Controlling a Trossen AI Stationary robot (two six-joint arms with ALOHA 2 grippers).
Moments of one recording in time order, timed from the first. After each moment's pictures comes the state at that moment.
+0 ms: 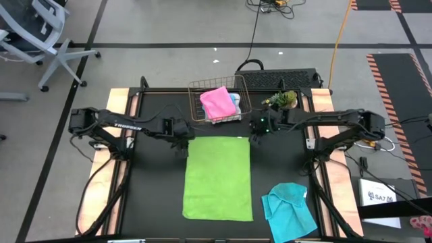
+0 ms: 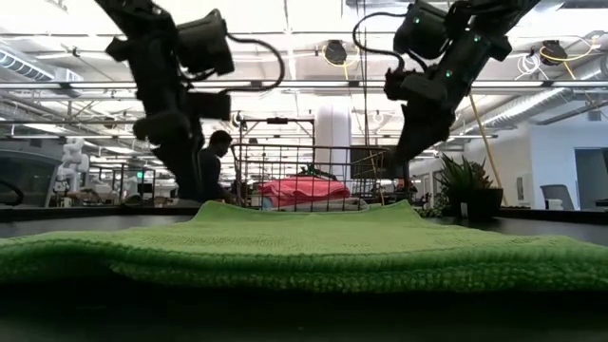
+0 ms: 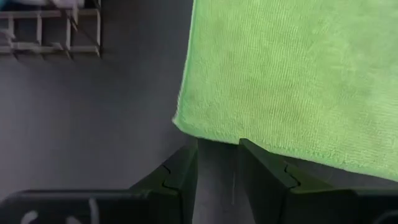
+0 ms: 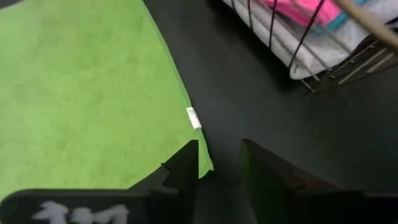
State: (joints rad) left arm 0.13 1.47 0.81 -0.52 -0.10 -0.02; right arm -0.27 1.33 0.78 -0.40 0.00 0.22
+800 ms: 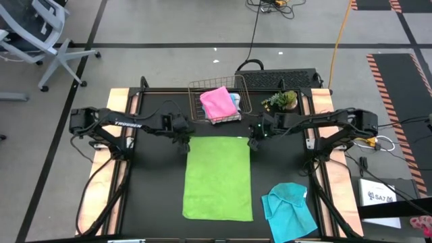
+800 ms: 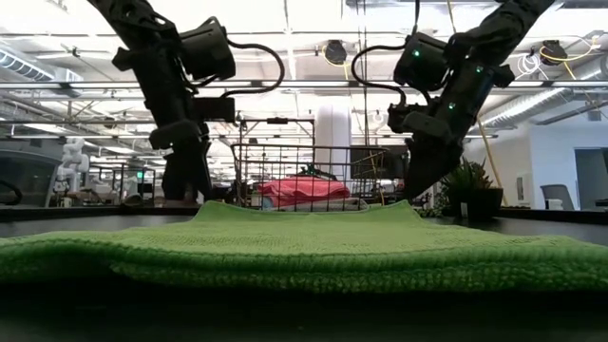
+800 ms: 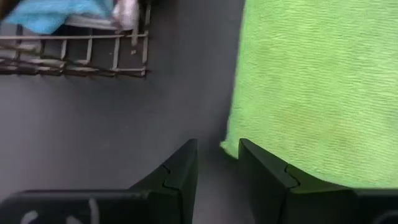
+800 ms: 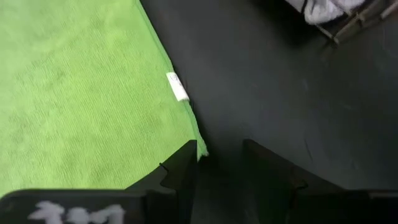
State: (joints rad) left arm 0.21 1.47 0.79 -0.44 -0.12 0.05; right arm -0.27 1.42 0.67 -0.27 0.00 0.31
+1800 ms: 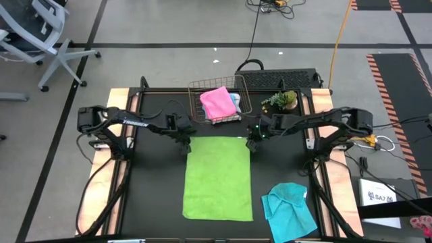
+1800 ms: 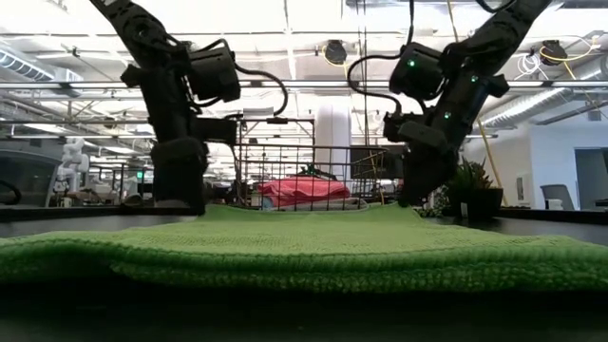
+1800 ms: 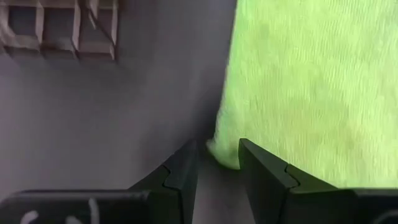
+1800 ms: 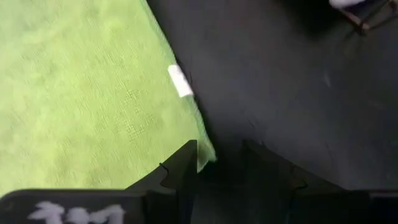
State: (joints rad) left arm 0.24 1.57 0.79 -0.41 -0.04 0.02; right arm -0.27 1.48 0.66 -0.22 -0.03 0.31
